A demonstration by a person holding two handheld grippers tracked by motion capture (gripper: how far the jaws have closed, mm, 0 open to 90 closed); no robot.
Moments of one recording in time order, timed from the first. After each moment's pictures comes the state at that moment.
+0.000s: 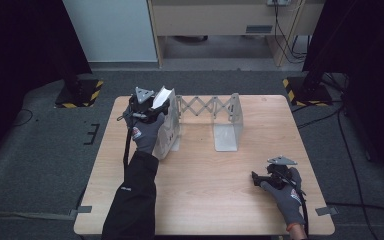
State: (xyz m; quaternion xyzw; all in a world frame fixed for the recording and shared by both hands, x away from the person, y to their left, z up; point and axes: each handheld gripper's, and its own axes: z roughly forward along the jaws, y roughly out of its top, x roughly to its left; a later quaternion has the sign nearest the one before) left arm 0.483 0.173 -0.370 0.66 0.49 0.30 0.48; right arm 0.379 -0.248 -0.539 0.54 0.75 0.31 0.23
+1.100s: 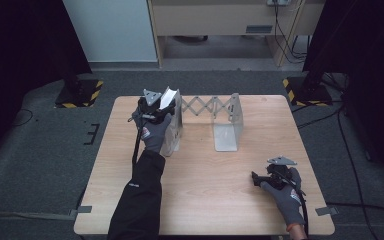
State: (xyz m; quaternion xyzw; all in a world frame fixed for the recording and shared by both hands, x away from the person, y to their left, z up) left arm 0.498 0.159 -0.393 0.66 0.48 0.32 0.48; right arm 0.379 -0.248 -0.539 0.54 0.75 0.31 0.23
